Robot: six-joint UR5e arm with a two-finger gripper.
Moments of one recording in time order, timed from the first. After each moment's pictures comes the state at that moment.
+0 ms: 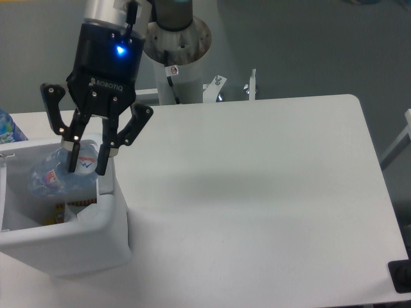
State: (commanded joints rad) arm 2.22 -1.70 -1.42 -0.73 1.12 -0.32
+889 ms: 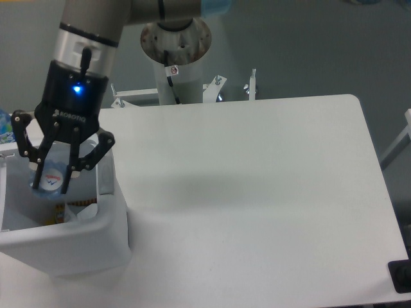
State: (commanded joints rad) arm 2.11 -1.74 -1.51 -0.73 1.12 -0.06
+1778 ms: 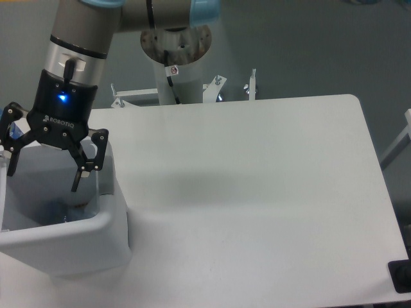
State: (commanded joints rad) arm 2.12 -1.73 -1.49 -0.73 1.12 -0.07
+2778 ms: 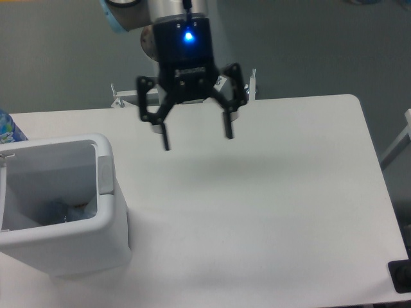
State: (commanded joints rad) arm 2.37 -1.60 -1.53 -0.90 1.61 0.32
